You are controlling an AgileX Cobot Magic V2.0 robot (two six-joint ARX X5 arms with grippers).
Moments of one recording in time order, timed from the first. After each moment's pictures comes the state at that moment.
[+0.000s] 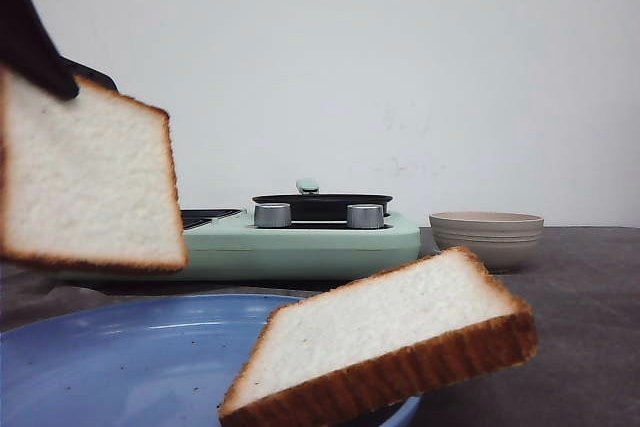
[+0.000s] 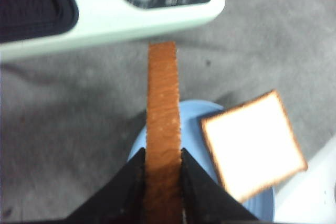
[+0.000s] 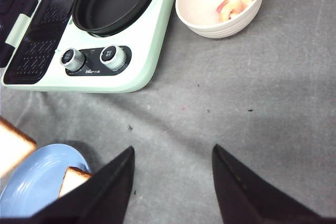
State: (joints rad) left arm -0.33 0.90 0.78 -0.64 0.47 -0.15; right arm -0.01 0.67 0.69 -0.69 -0.49 0.26
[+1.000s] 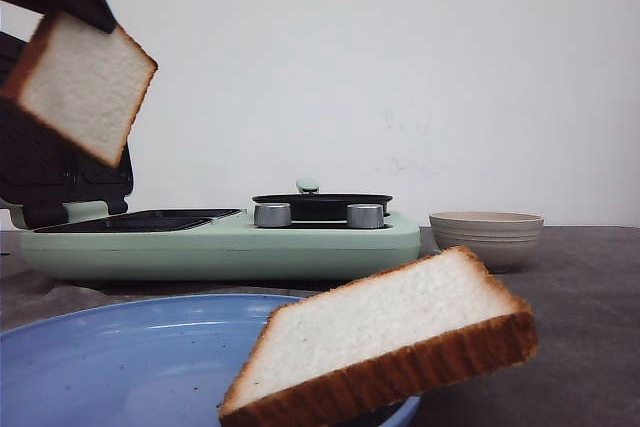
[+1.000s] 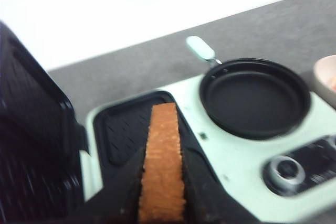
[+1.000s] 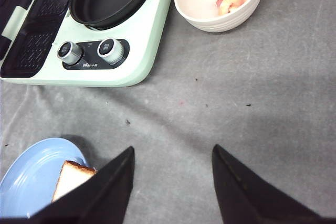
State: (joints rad) left arm -0.33 1.08 0.90 -0.15 -0.01 0.16; right arm -0.01 0.67 0.69 -0.71 -0.49 0.24
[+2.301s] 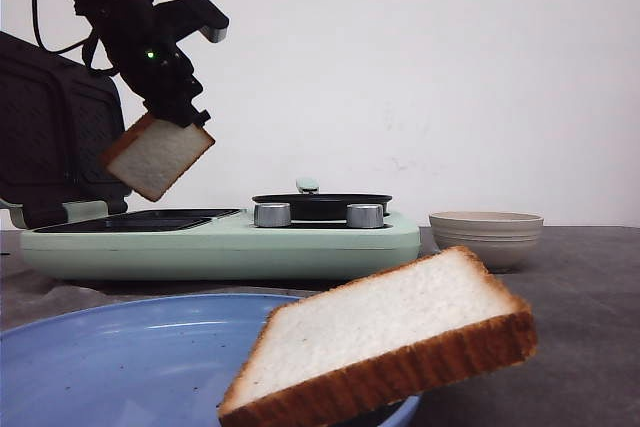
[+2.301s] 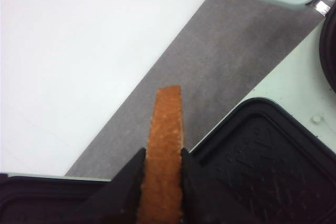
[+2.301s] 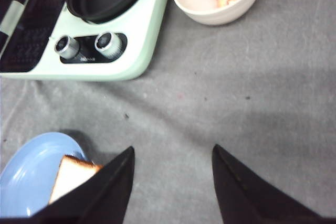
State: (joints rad) left arm -0.33 1.78 1.33 0.03 -0.24 0.75; right arm -0.01 0.67 0.69 -0.74 -0.49 0.23
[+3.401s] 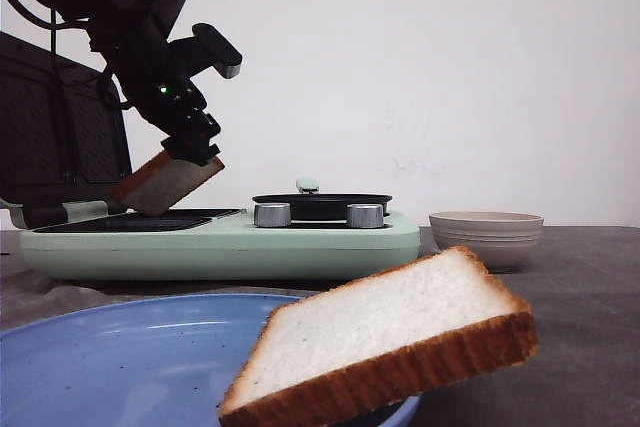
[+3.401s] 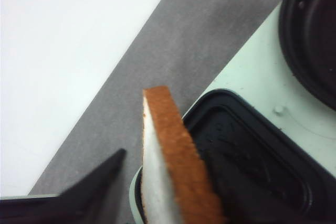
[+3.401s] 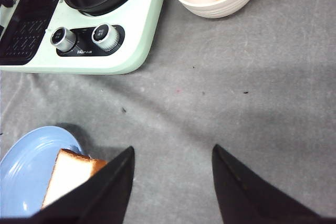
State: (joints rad) left arm -0.35 1.85 1.33 0.04 -0.20 0.76; right arm -0.01 0.67 0.69 -0.76 -0.49 0.21
